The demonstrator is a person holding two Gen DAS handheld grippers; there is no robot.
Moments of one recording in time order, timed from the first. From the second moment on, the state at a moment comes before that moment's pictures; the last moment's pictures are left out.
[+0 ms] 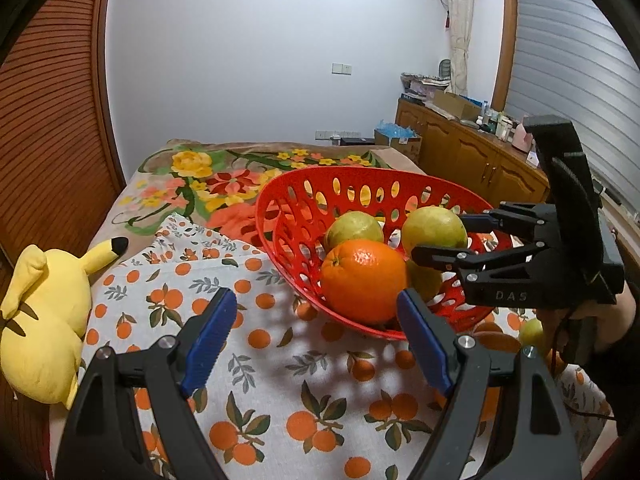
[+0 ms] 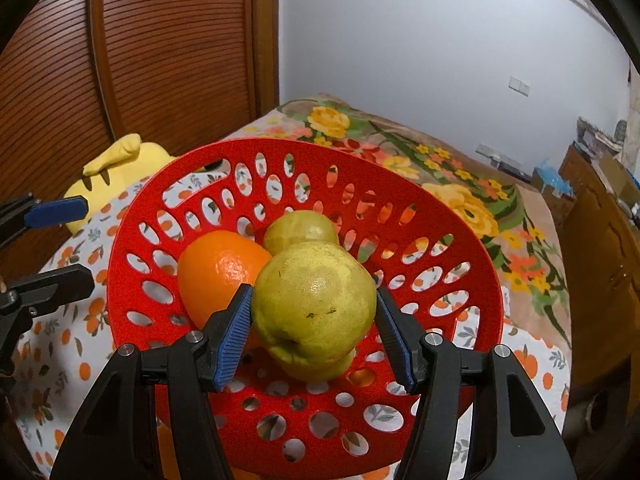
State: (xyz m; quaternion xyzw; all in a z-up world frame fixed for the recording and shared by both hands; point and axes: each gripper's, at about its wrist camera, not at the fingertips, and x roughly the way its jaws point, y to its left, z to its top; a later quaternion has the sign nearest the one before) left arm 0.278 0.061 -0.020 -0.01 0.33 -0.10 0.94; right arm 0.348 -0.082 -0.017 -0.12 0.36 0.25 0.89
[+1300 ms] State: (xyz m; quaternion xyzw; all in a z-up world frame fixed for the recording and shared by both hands) left arm 0.174 -0.003 -0.018 0.00 0.33 -0.14 0.93; right arm 0.162 -0.231 -0.026 0.02 0.33 0.15 0.93
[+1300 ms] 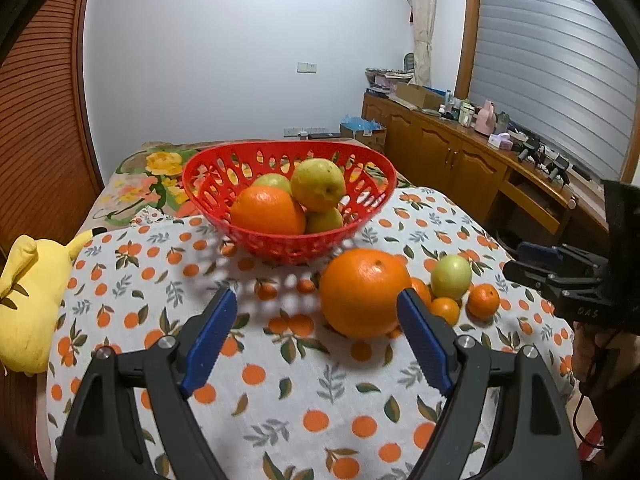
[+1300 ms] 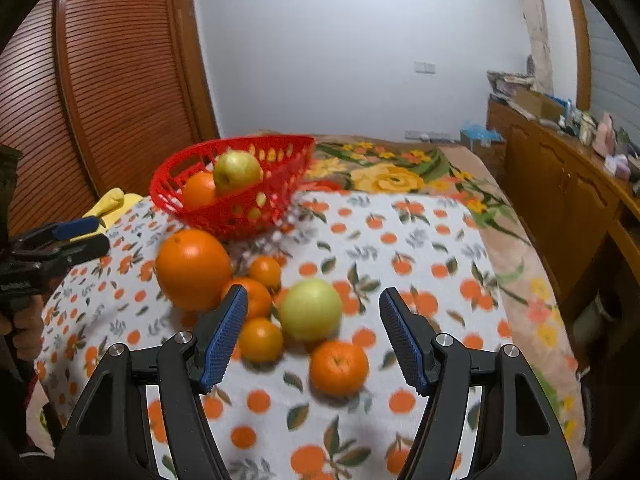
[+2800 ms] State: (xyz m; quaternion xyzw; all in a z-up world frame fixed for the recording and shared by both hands) left arm 0.215 -0.041 -0.055 0.00 0.39 -0.18 0.90; right arm 0.174 -0.239 -0.084 0.05 0.40 0.13 0.91
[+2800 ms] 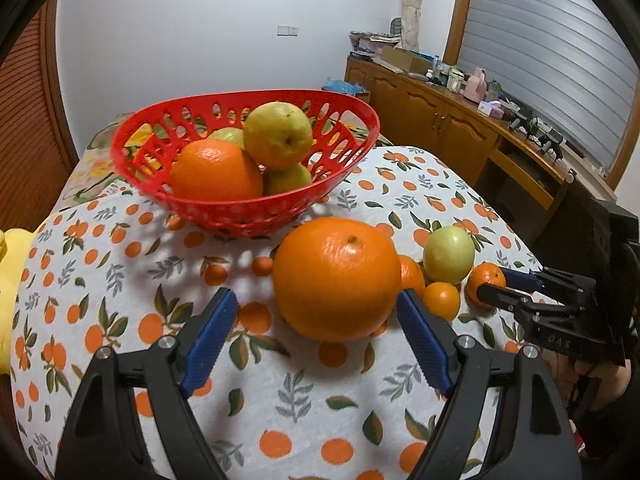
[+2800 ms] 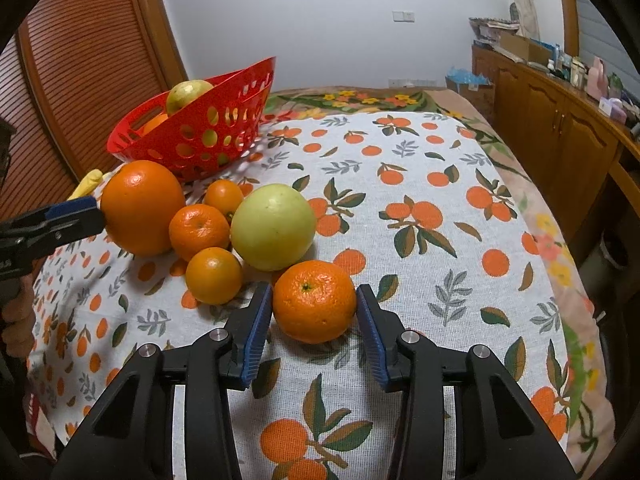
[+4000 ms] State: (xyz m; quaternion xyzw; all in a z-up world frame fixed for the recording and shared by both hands) left arm 0.243 -0.057 -0.076 0.00 0.41 -0.19 0.89; right arm 0.174 -0.235 -0.083 0.04 0.39 0.14 0.91
